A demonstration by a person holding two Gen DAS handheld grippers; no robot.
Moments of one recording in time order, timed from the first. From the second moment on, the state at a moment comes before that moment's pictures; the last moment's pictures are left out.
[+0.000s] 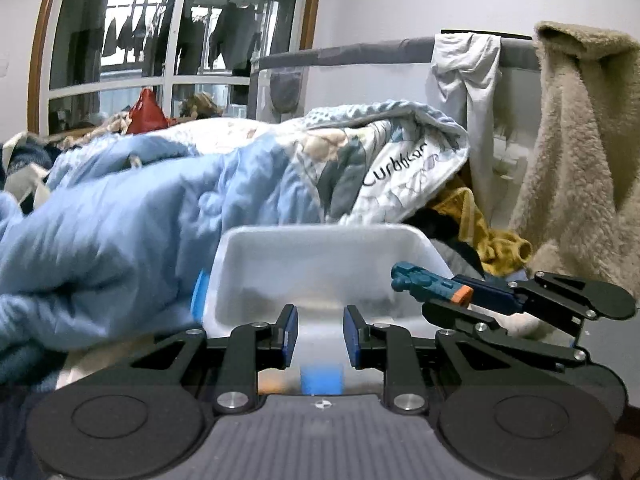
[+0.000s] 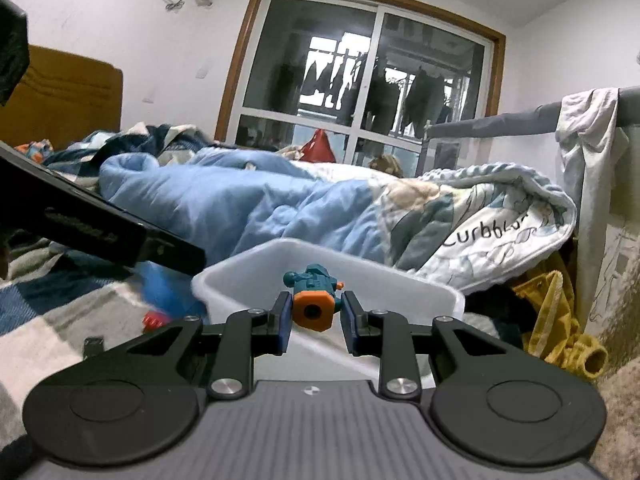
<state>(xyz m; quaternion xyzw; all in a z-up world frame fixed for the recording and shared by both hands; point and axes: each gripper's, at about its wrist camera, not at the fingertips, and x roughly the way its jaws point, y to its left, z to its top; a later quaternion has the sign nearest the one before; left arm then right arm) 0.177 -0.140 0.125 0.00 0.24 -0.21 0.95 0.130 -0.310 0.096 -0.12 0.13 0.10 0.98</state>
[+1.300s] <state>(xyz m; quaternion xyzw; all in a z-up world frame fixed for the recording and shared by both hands) 0.179 -0.143 0.092 -0.01 0.25 -0.12 0.96 0.189 -0.339 0.079 -0.10 0.16 0.08 0.98</state>
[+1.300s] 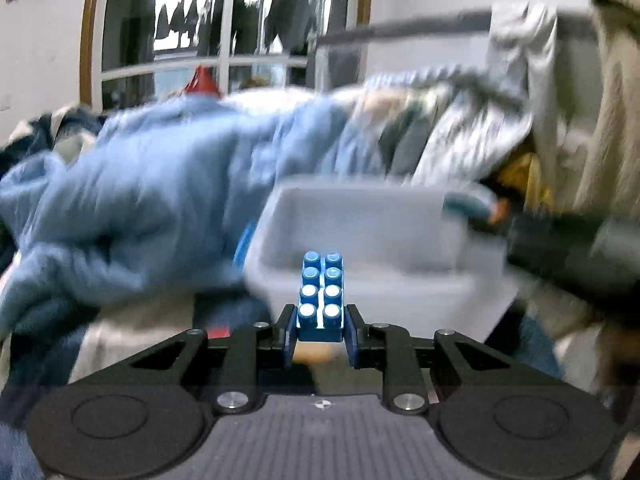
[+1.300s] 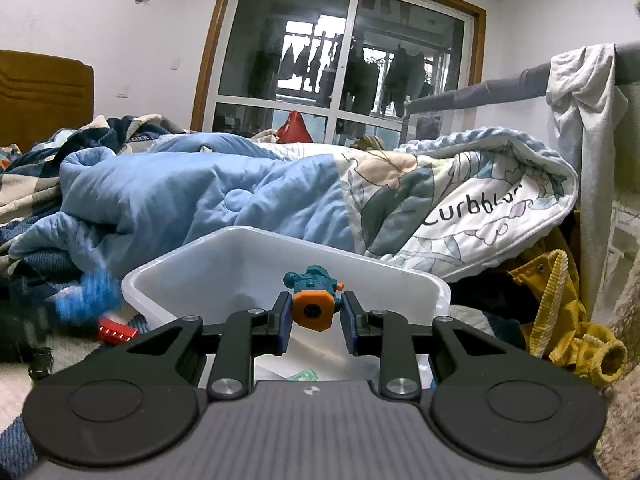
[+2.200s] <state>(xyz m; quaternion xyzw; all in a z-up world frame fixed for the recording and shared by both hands) 0.252 -0.195 0.069 0.01 0.28 -0.14 0.95 0.212 -0.336 0.051 -0.13 0.19 0.06 0.97</state>
